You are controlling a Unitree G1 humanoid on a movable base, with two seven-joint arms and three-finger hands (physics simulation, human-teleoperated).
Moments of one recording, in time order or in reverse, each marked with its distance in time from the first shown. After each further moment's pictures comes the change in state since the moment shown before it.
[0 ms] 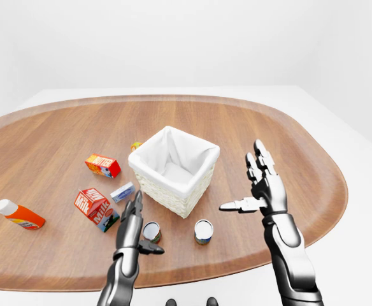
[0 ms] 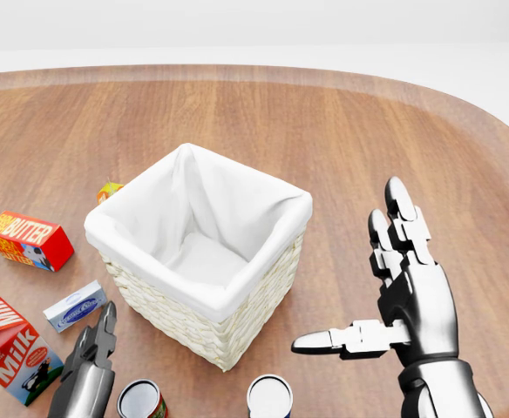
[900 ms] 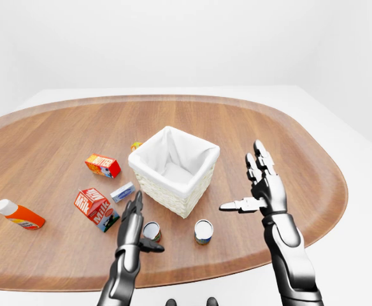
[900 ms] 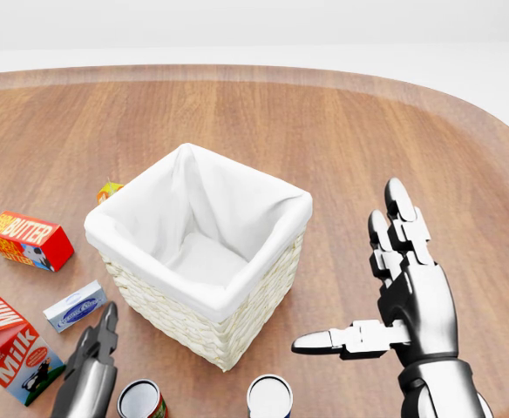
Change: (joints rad) left arm -0.066 0.005 0.000 0.117 -0.014 0.000 0.034; right arm -0.001 -0.001 -0.002 0.008 0.001 0.000 0.001
